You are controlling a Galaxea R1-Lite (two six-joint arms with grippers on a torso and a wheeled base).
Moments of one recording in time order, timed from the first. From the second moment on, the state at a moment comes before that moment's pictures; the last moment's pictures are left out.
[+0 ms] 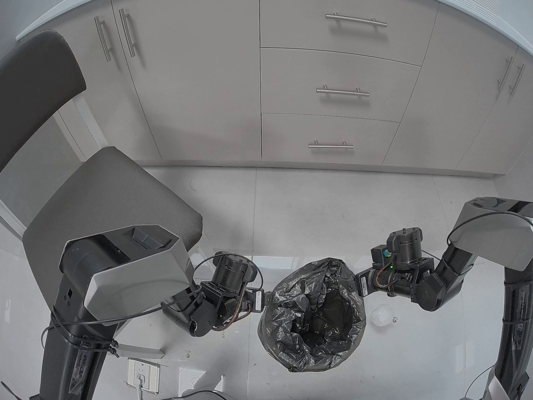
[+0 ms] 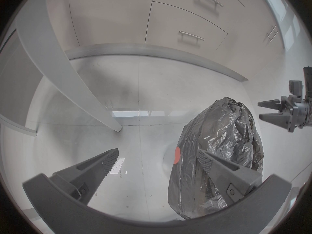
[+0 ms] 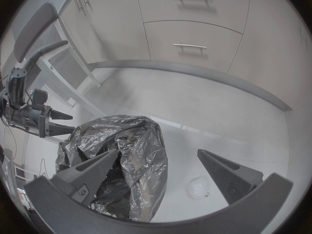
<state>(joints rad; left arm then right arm) -0.59 2.51 -1.06 -0.71 0.16 -0.34 0.32 2.31 -0.78 -0.92 0.00 -0.06</state>
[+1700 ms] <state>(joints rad) -0.79 2.40 -1.01 -0.82 0.17 -0.30 0.37 2.38 -0.80 -1.11 -0.10 0.01</state>
